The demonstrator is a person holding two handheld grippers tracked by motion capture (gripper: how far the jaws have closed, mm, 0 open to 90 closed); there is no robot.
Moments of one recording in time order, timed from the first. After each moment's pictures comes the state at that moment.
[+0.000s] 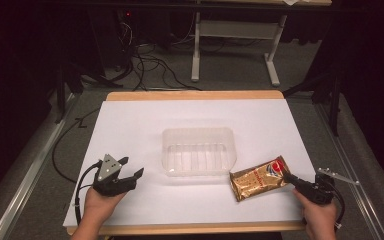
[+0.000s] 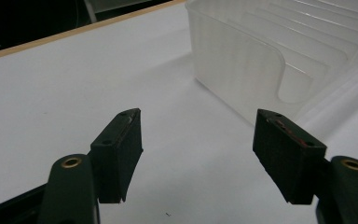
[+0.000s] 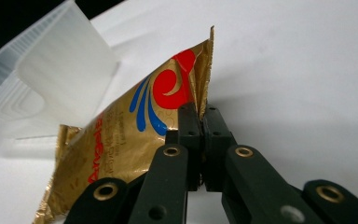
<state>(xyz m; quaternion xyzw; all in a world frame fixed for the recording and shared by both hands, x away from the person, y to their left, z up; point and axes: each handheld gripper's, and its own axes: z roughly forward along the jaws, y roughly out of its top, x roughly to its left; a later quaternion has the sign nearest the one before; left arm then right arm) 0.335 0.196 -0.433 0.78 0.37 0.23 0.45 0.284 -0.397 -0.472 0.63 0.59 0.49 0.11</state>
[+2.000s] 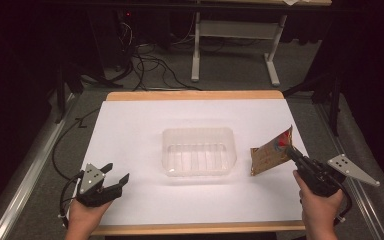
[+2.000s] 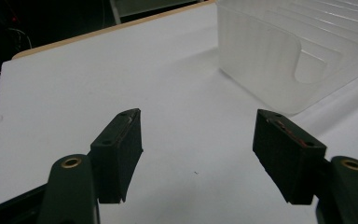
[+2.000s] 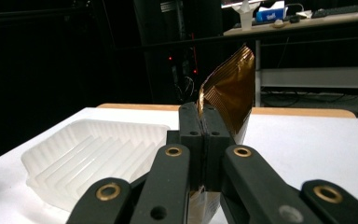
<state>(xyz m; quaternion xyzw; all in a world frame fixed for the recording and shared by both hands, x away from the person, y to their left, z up) 0.306 0.228 -0.430 0.76 0.39 0.27 0.44 0.269 -0.345 -0.368 0.47 0.59 0.58 0.31</state>
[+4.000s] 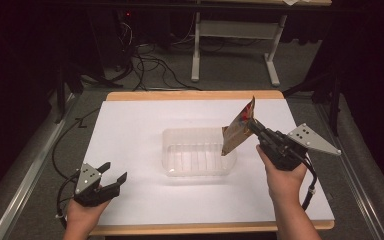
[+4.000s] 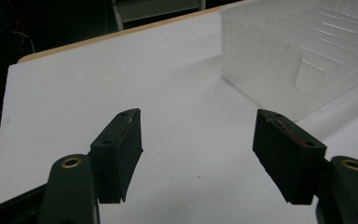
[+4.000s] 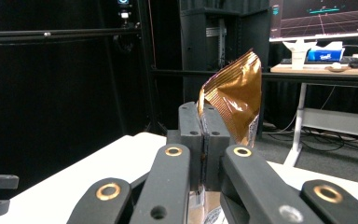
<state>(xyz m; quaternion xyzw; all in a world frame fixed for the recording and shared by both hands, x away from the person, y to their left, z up) 0.306 0.233 -0.427 0.75 0.40 0.27 0.45 0.310 -0.251 -0.305 0.38 0.62 0.62 0.31</state>
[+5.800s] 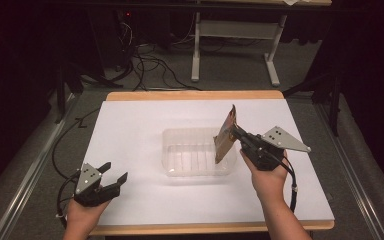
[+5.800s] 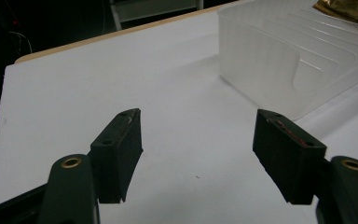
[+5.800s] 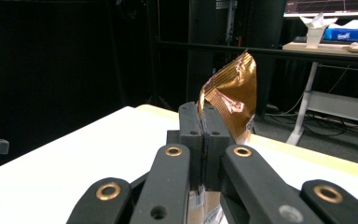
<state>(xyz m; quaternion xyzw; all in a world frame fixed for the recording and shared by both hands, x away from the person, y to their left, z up) 0.306 0.232 -0.427 0.75 0.39 0.26 0.45 0.326 -0.222 -0.331 0.38 0.66 0.58 0.30</state>
